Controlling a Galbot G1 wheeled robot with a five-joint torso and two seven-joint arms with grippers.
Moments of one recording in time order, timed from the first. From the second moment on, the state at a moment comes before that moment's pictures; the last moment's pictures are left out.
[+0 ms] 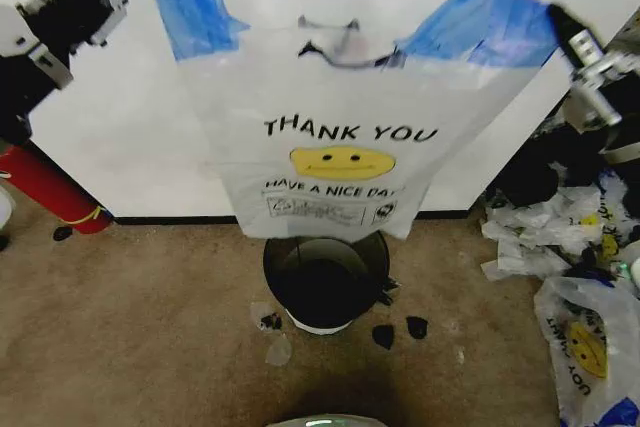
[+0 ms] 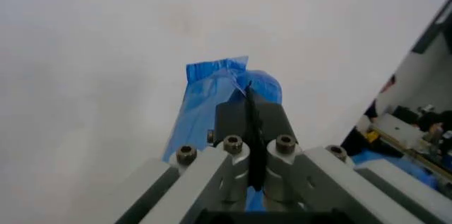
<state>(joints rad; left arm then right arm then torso) 0.98 -0.48 -0.95 -2.50 -1.88 0.21 -0.40 -1.35 0.68 0.98 2.50 1.74 0.00 -0.03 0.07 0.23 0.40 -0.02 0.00</state>
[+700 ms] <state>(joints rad) 1.00 -0.60 -0.70 -2.50 -1.63 0.22 -0.38 -1.41 0.86 0.81 2.50 1.54 -0.03 -0.08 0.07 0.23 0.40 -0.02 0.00</state>
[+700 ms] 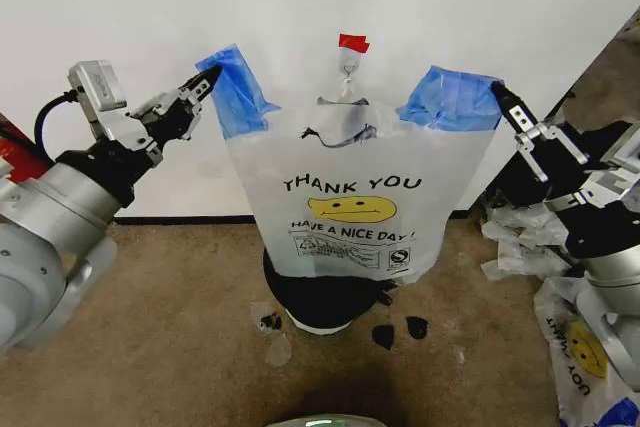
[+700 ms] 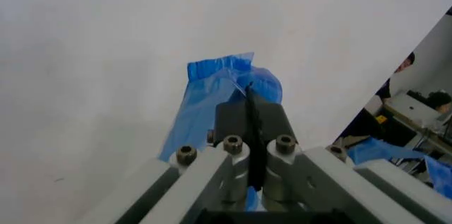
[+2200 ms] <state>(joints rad) 1.54 -0.87 -0.41 -2.50 -1.15 0.16 -0.39 -1.64 1.16 0.49 2.17 0.96 0.15 -0.17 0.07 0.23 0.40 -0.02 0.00</state>
